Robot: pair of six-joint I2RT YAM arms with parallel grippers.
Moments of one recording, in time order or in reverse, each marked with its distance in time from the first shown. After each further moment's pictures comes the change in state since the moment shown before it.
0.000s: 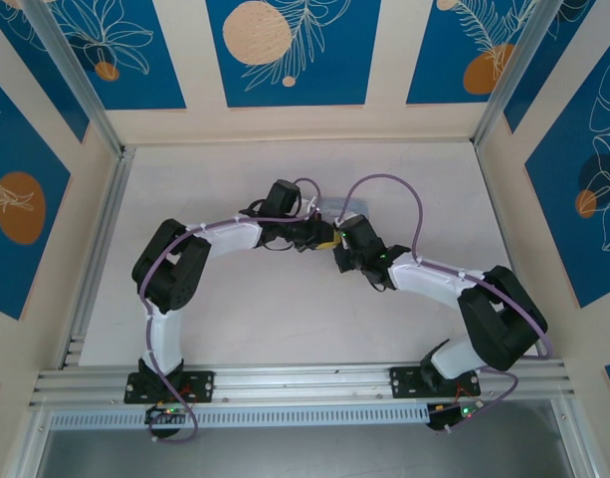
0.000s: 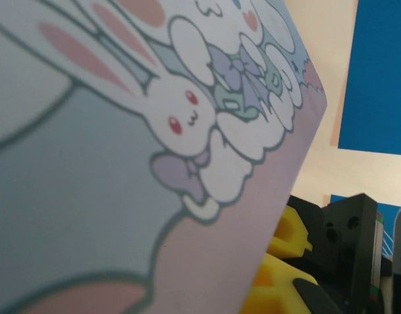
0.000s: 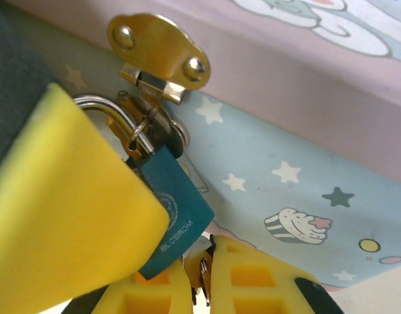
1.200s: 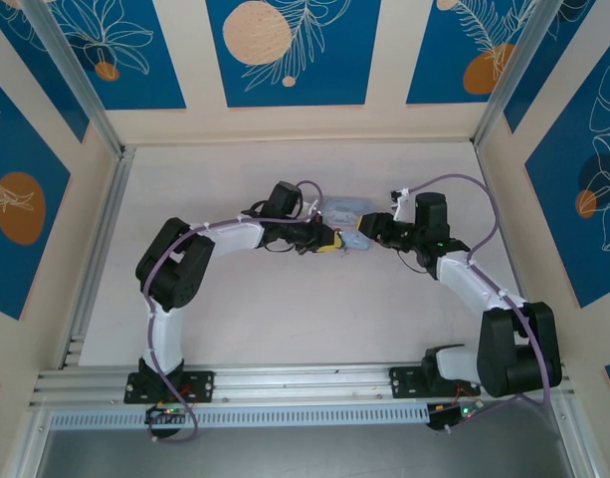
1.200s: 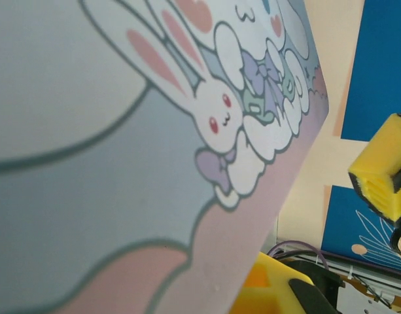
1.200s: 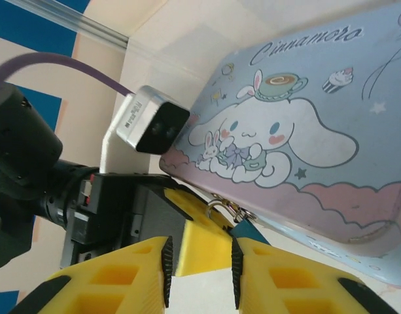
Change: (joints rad) left arm 0.002 0.026 0.007 -0.009 0.029 0.013; right arm -0.468 -0.169 -0.048 0.134 -0.862 0.467
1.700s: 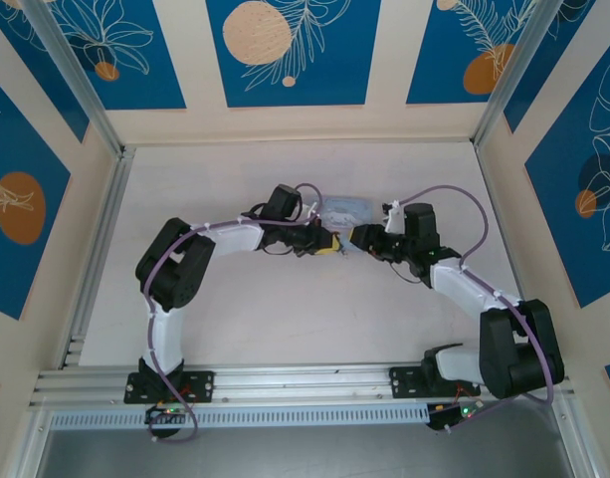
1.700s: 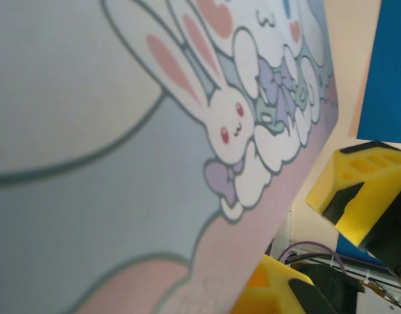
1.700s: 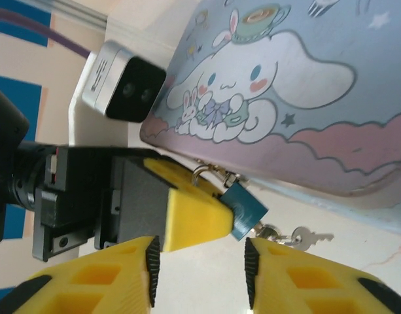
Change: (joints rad) left arm 0.000 0.000 -0.031 0.000 -0.031 0.034; right arm 0.089 0.002 -0.080 0.026 0.056 0.071
